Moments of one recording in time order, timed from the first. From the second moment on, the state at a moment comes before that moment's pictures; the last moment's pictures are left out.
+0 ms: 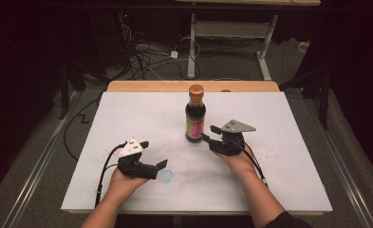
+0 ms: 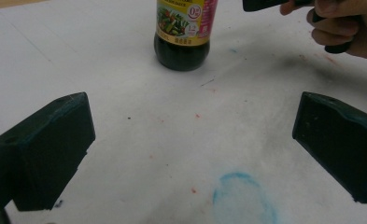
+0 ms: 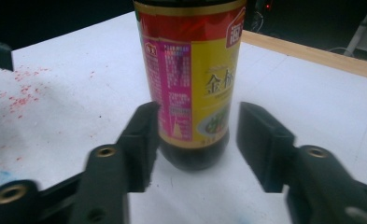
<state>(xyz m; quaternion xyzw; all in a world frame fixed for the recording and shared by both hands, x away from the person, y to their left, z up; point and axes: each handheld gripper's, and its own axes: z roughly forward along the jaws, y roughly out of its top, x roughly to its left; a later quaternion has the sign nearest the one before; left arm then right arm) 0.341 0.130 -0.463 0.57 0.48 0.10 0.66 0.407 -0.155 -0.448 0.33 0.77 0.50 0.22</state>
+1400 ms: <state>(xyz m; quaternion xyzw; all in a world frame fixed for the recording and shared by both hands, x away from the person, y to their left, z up) 0.438 0.052 -0.377 0.57 0.42 0.07 0.70 0.394 -0.194 -0.428 0.32 0.76 0.52 0.22</state>
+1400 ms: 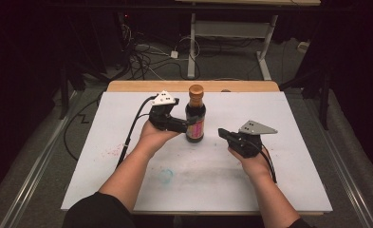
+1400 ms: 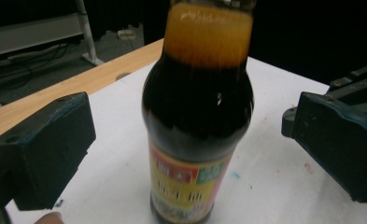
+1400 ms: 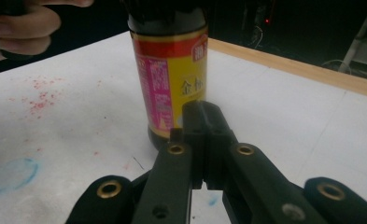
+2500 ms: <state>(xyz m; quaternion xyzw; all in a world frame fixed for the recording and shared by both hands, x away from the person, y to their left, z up) 0.452 0.033 -0.364 0.57 0.39 0.07 0.72 0.425 -0.165 -0.338 0.28 0.75 0.54 0.24</state>
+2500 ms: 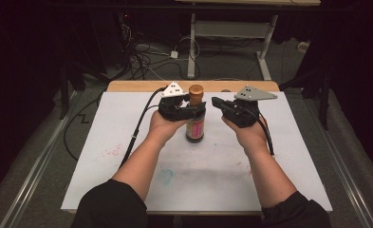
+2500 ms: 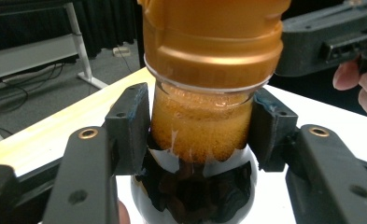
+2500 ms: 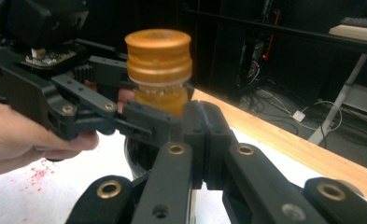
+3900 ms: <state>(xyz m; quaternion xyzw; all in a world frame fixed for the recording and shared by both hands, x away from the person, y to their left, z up) 0.447 0.030 -0.369 0.55 0.39 0.09 0.73 0.429 -0.140 -0.312 0.27 0.78 0.51 0.24</state>
